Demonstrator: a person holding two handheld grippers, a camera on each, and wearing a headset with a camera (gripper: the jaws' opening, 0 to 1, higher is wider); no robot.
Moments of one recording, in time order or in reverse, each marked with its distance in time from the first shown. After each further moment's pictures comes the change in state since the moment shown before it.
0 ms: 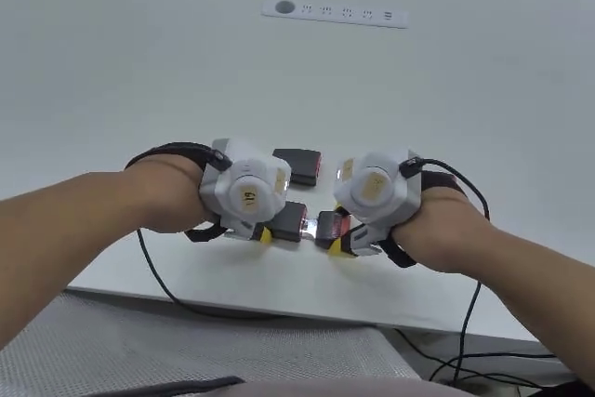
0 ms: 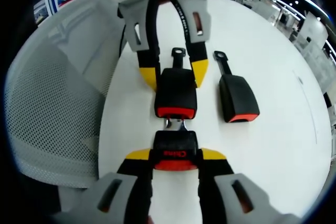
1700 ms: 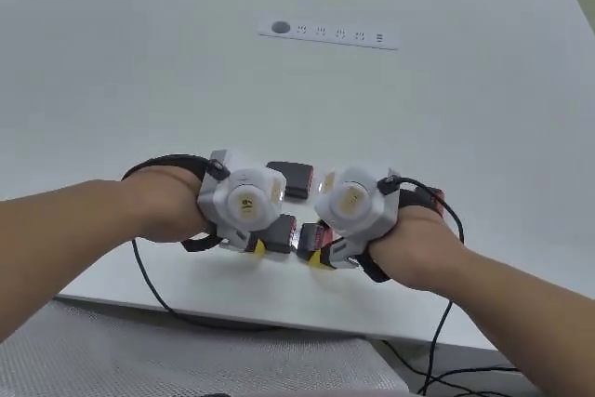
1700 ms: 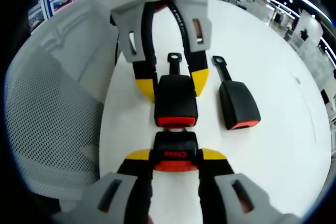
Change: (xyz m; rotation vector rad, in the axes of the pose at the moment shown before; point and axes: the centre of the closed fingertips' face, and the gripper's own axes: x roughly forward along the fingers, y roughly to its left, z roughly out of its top) left arm -0.001 -0.003 0.001 -0.022 0.008 0.000; right arm 0.004 0.004 0.013 0.023 -0.033 -0.032
